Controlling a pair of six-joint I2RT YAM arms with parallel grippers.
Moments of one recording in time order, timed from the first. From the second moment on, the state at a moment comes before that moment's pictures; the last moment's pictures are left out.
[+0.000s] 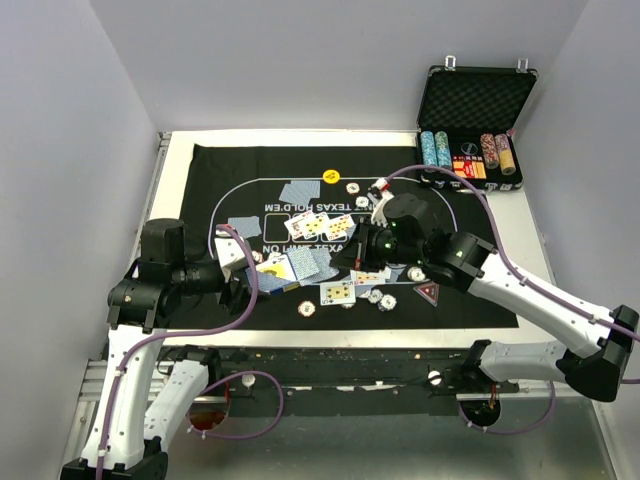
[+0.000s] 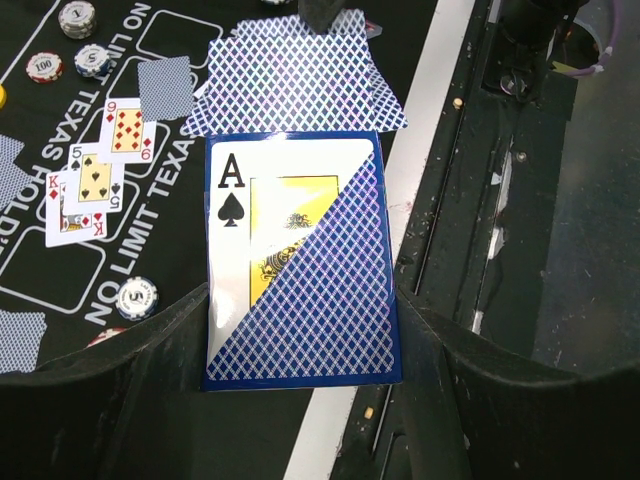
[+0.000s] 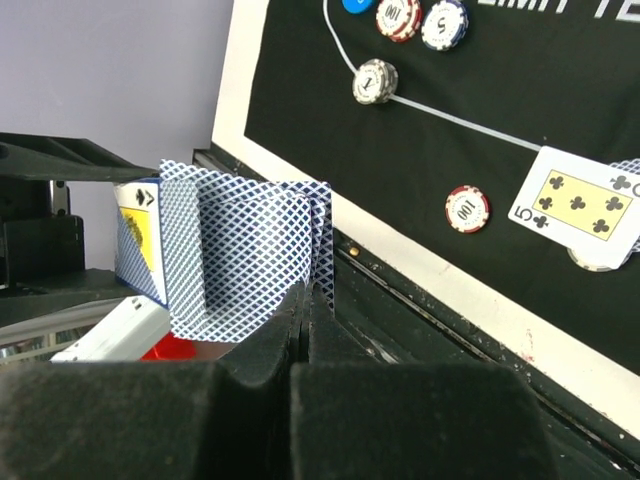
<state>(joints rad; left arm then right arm) -0.13 0.71 1.01 -1.04 1.03 0.62 0.92 1.19 1.14 -0.48 -0.15 0.90</state>
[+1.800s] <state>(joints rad) -0.13 0.71 1.01 -1.02 1.05 0.61 0.94 1.16 1.17 -0.51 -0.04 0.92</state>
